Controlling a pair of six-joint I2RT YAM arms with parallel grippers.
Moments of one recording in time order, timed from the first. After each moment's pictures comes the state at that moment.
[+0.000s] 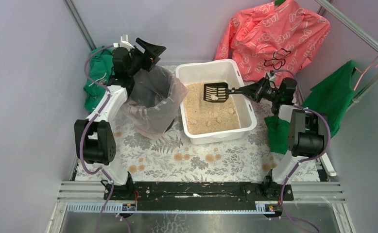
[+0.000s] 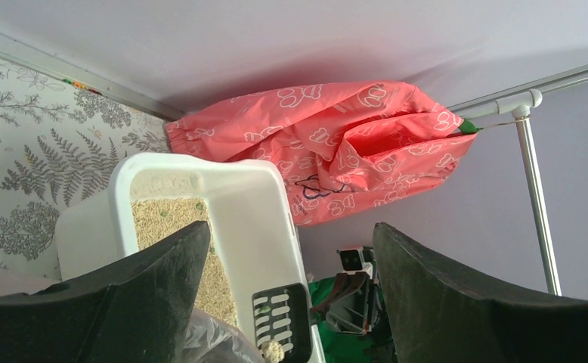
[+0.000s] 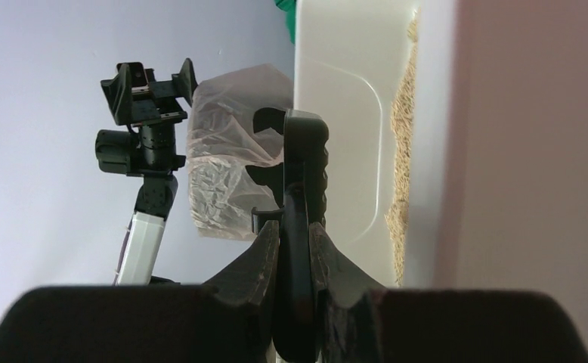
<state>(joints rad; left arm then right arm) -0.05 1.68 1.38 0.25 0.44 -1.08 -0.16 1.77 0.94 0.65 -1.12 1.22</state>
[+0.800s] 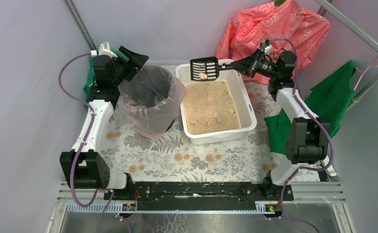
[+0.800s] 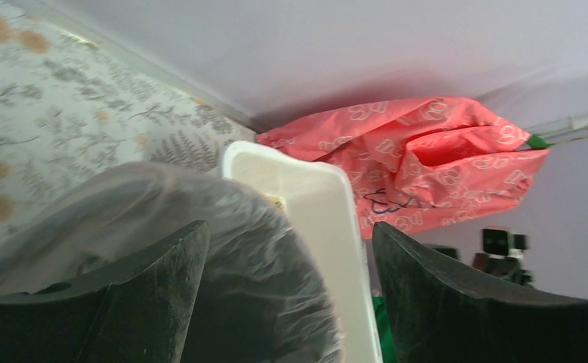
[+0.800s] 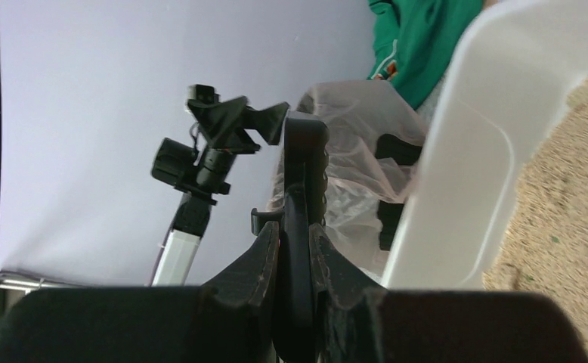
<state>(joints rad) 0.02 1.40 1.29 -0.03 0.33 -0.89 -0.03 1.67 1.23 0.50 -1.06 1.29</state>
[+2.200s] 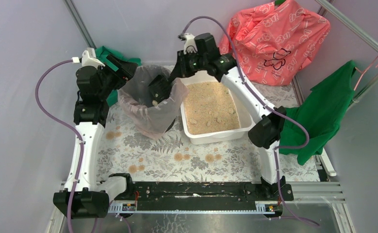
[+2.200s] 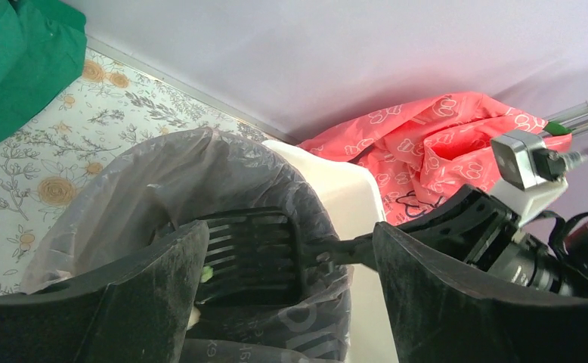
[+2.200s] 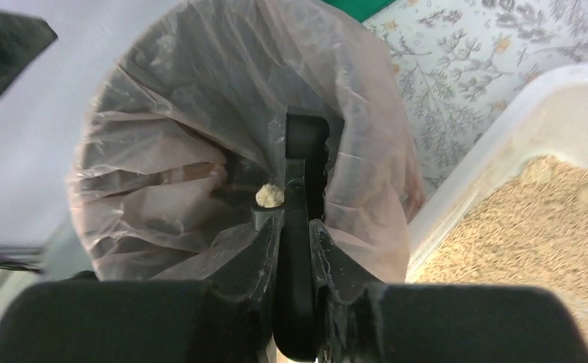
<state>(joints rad) 0.06 1.09 1.23 -0.27 0.24 -0.73 0.61 2.10 2.29 -0.68 -0.48 0.32</state>
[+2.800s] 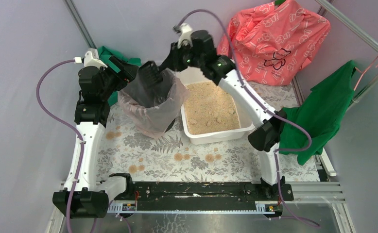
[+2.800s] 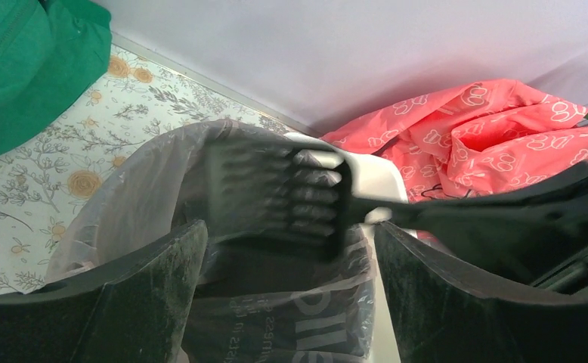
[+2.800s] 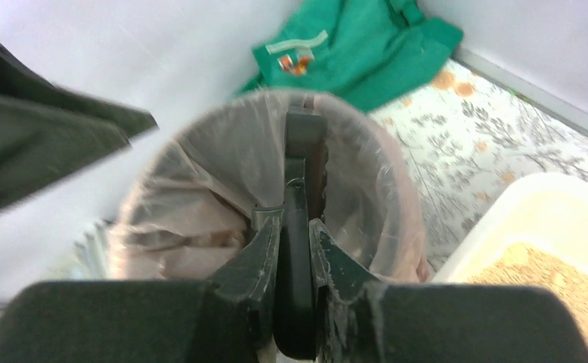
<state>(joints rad) 0.04 1.09 1.23 -0.31 0.20 -0.67 0.74 2.08 2.32 -0.56 -0.26 0.20</state>
